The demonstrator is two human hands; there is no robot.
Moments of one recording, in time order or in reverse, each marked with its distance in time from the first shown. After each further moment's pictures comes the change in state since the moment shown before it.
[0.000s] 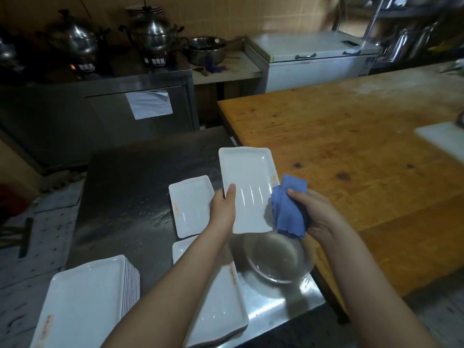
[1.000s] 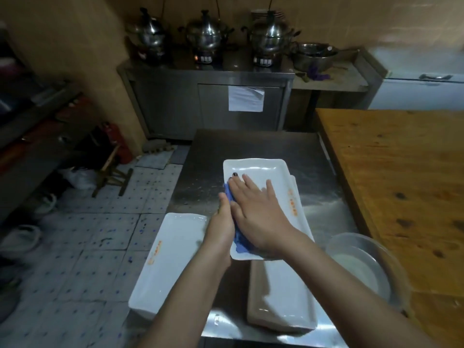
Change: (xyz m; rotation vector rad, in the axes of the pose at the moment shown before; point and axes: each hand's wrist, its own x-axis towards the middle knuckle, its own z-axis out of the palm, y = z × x) left_hand -0.106 0.008 -0.166 -0.284 0.393 -0.174; right_hand -0.079 0.093 0.209 -1.548 -0.641 -1.014
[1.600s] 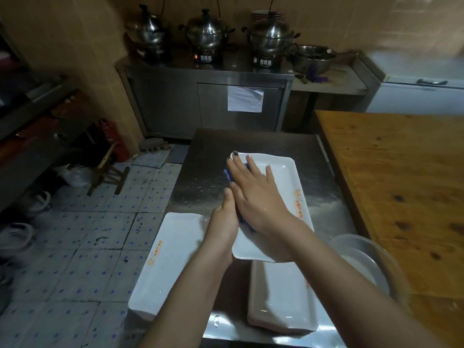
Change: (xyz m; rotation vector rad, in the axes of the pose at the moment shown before) left_hand -0.009 0.010 -0.006 -0.047 -0.016 0.101; right_hand 0.028 -0.005 -0.010 0.041 0.103 -0.007
